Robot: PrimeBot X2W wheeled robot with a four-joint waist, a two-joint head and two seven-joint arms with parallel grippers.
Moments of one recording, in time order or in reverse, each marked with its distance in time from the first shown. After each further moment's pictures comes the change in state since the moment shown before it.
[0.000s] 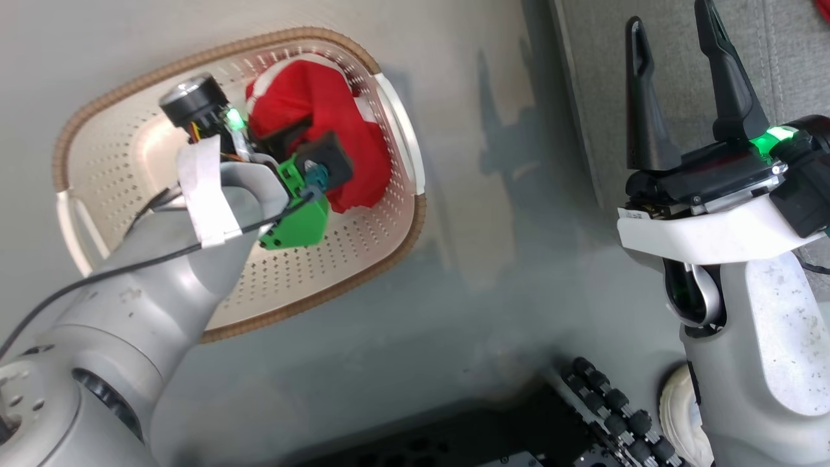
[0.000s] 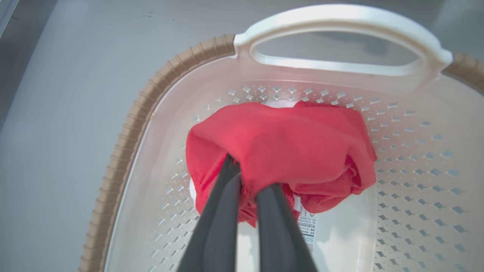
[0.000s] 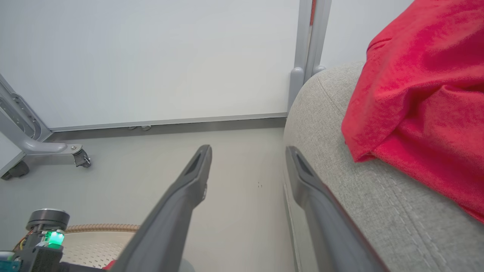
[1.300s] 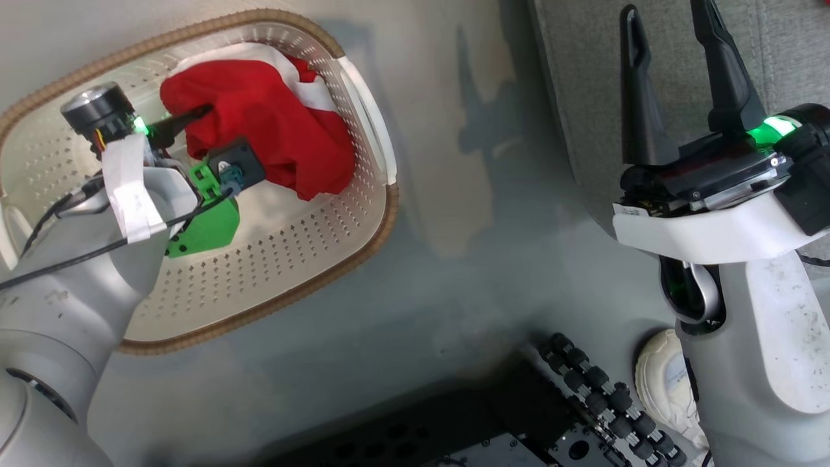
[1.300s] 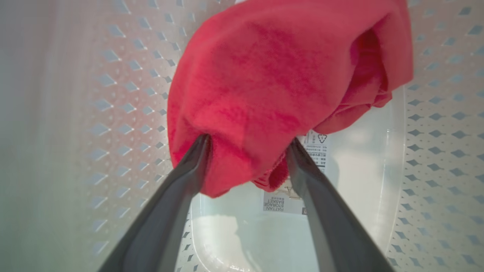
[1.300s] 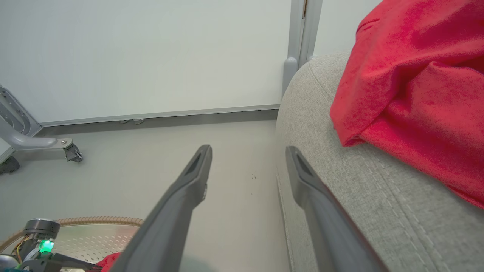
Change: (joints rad) left arm -0.016 0.100 -0.027 0.136 0.055 -0.052 0.006; right arm -0.017 -0.001 0.024 -0.023 0.033 0.000 0.000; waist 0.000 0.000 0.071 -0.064
